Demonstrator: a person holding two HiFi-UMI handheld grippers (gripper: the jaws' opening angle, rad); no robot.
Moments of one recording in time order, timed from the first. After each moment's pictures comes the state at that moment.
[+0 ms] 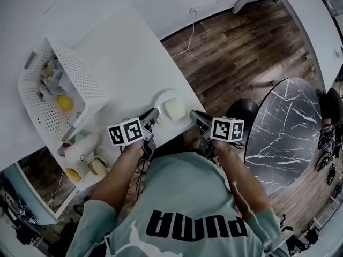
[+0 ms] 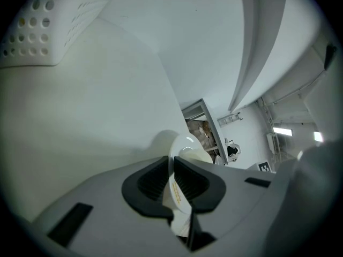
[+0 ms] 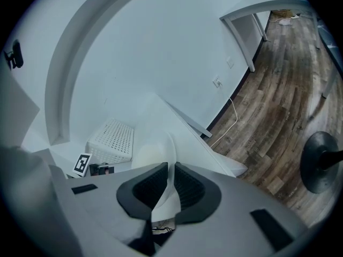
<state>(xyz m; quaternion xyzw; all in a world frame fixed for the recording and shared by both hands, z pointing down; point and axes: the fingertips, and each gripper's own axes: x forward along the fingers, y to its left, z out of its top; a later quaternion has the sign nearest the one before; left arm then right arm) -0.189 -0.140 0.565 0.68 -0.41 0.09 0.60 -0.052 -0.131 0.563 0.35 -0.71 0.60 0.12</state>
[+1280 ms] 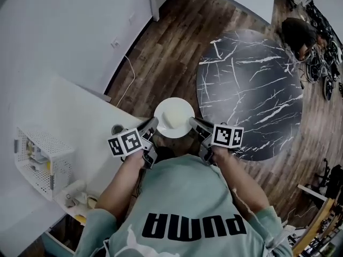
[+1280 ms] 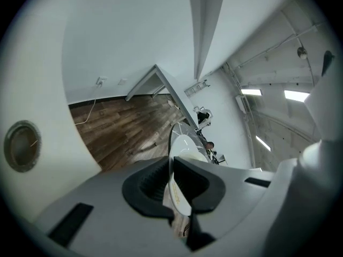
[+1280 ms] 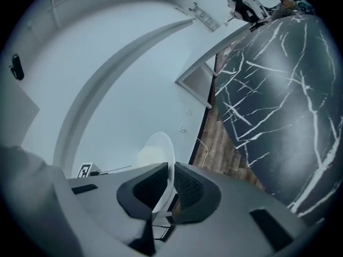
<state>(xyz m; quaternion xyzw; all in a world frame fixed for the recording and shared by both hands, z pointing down) 0.076 -0.097 0.497 0.79 -0.22 0.18 0.54 0.194 -0.024 0.506 0.53 -0.62 0.57 -0.10</state>
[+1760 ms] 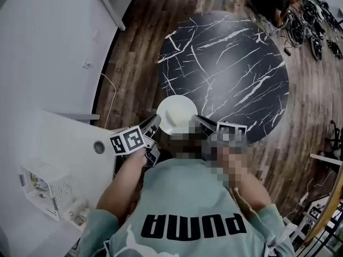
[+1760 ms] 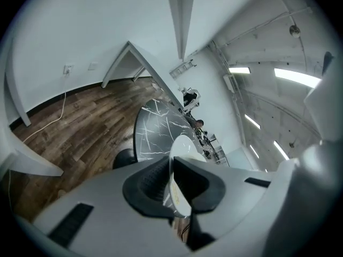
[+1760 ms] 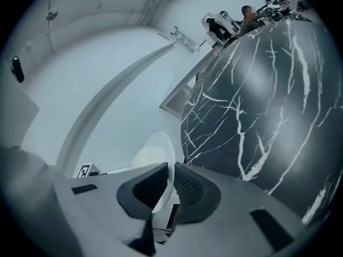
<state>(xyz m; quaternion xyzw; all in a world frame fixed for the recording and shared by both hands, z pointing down) 0.213 -0.027 0.495 0.82 -0.12 0.24 0.51 0.309 0.074 0.509 0.61 -0.54 0.55 -0.19</state>
